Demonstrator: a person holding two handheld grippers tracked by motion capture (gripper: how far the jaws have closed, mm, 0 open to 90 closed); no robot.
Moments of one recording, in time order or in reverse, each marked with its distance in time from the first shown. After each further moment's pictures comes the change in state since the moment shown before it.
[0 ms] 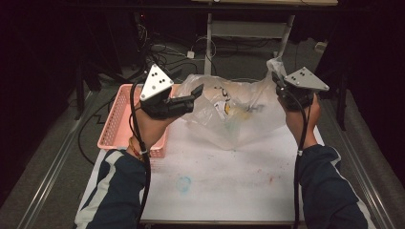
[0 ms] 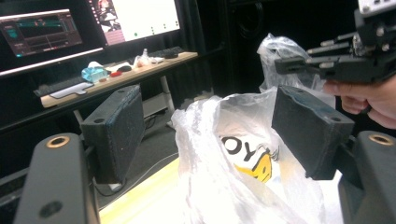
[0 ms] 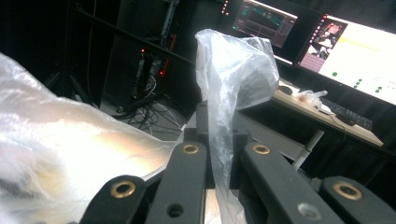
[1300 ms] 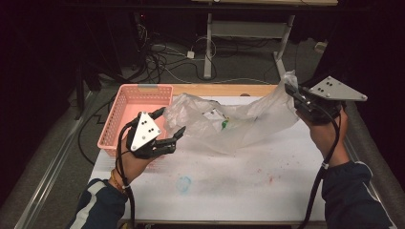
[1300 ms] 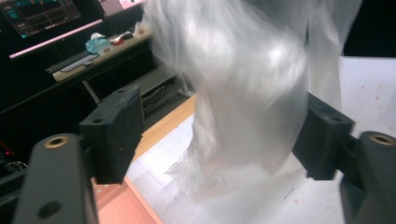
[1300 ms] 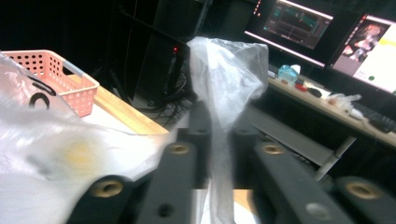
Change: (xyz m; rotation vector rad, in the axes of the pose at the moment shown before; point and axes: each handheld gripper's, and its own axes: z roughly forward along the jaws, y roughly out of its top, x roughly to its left) left arm -0.013 -0.082 -0.041 0.125 -0.036 0.111; right arm -0.023 0.006 -0.064 0.005 0.148 -0.019
